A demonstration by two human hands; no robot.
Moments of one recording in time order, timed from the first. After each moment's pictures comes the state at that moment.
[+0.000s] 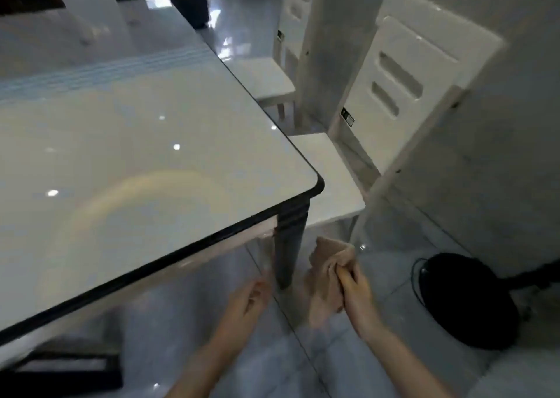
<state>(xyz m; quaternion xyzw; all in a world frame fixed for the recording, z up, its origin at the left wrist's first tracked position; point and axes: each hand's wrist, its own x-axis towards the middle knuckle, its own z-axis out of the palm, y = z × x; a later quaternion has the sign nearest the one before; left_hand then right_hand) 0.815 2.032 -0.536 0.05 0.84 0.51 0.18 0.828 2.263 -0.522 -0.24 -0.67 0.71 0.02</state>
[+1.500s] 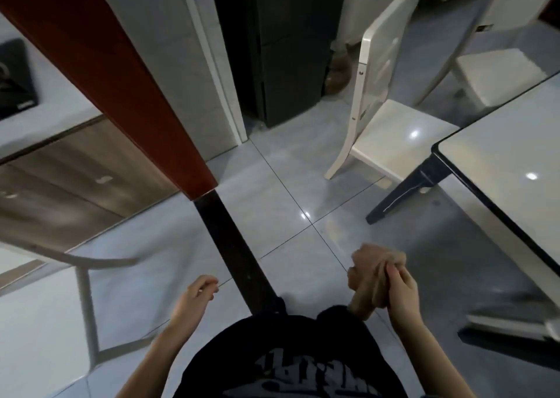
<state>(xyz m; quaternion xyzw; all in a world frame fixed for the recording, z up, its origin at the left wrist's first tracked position) 1.600 1.860 -0.280 -0.71 0.46 0.52 -0.13 1.214 1.918 -0.256 0.09 -0.77 0.46 -0.43</state>
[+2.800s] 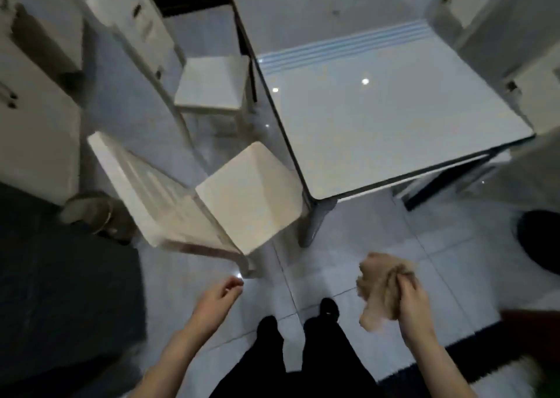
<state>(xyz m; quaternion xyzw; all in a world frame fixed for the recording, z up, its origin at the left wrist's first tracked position) 1.166 1.279 -0.279 -0.16 0.83 0.47 0.25 1.158 1.649 -0.262 -0.37 -0.70 0.60 -0.04</state>
